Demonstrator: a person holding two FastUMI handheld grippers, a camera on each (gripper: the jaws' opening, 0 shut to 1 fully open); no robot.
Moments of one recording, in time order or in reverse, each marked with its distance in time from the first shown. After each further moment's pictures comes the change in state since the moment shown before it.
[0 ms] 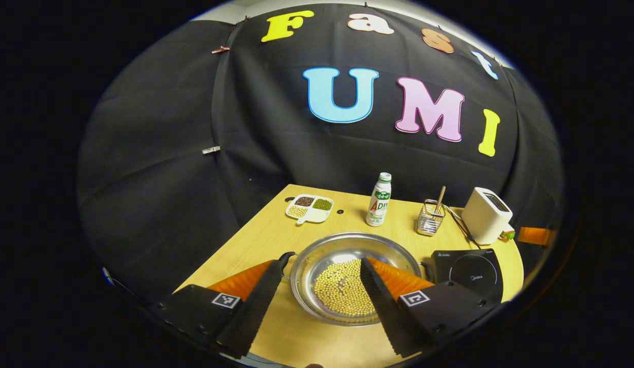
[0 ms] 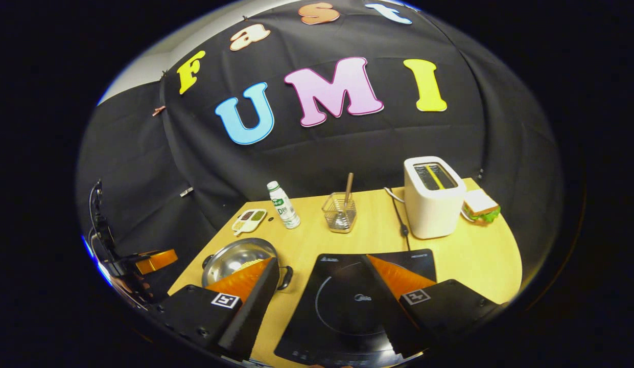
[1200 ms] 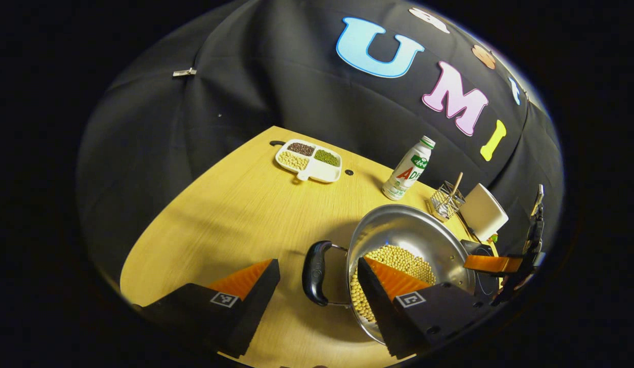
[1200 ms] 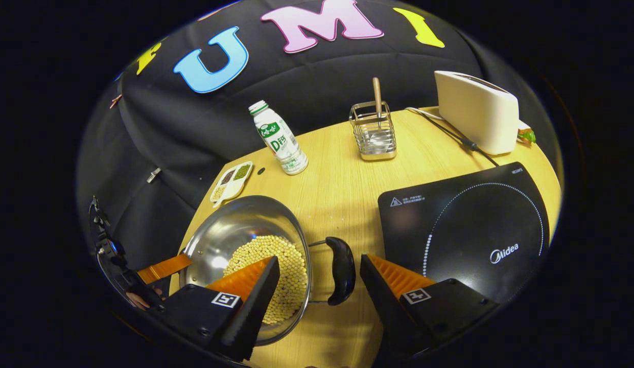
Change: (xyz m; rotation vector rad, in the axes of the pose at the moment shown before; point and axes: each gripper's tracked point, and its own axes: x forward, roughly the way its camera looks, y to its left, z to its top) left arm 0.168 0.070 -0.095 -0.188 0.223 -0.271; right arm 0.169 0.067 -0.167 0.154 0.264 -0.130
